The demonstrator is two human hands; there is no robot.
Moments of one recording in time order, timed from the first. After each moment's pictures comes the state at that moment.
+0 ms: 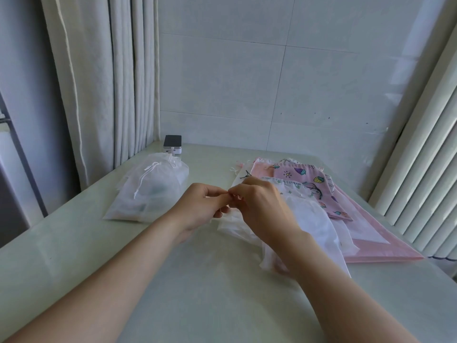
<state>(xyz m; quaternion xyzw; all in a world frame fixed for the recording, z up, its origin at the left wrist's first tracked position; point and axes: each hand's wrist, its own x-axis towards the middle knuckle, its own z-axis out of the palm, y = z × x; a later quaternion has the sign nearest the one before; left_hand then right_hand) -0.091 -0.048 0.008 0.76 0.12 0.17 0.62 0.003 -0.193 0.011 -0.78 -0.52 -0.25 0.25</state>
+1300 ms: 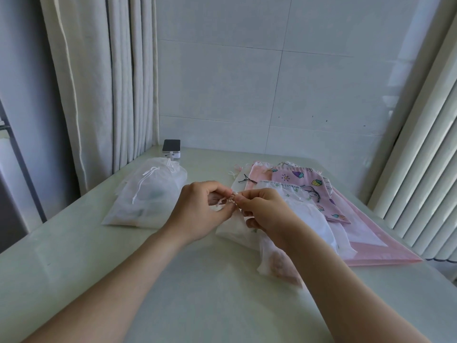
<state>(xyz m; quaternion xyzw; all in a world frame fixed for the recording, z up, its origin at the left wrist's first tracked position) -0.095 -0.053 0.004 0.83 0.02 0.36 0.42 0.002 -0.202 0.021 -0.71 -0.27 0.21 0.62</state>
